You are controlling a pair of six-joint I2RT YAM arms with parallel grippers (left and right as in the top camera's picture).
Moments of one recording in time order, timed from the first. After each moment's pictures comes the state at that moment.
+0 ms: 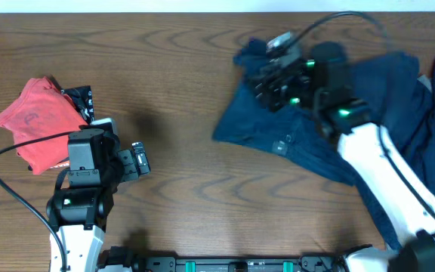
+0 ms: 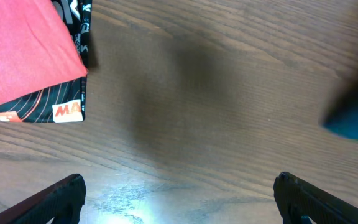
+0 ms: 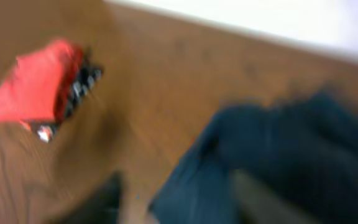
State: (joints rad) left arm 0.04 0.89 0.73 -0.76 0.02 -0.20; right arm 0.35 1.53 1.17 -0.25 -0.44 0.07
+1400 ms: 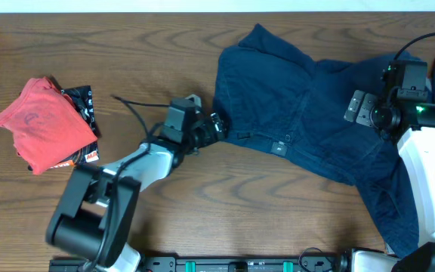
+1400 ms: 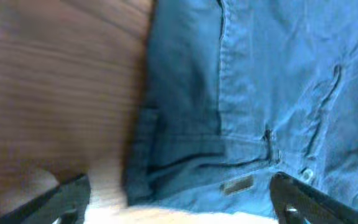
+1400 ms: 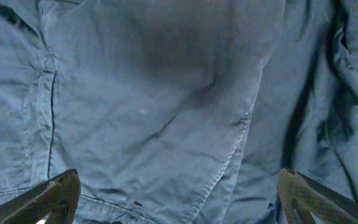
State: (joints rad) left arm -0.40 1.75 0.75 0.18 0.33 -0.79; right arm -0.10 1.44 1.17 -0.81 0.15 0.24
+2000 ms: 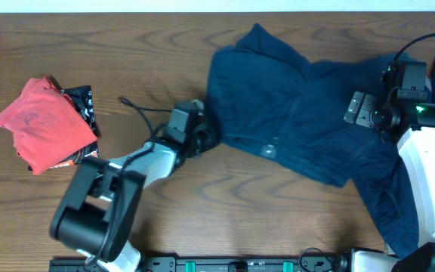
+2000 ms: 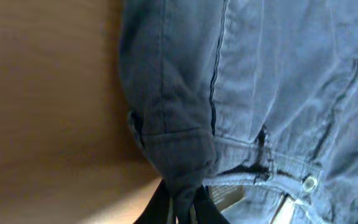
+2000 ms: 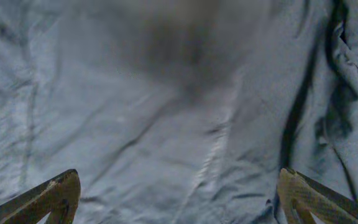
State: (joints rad) left arm -0.36 1.74 0.75 0.05 0.36 -0.79; right arm -0.10 1.44 1.17 -0.82 0.16 0.24
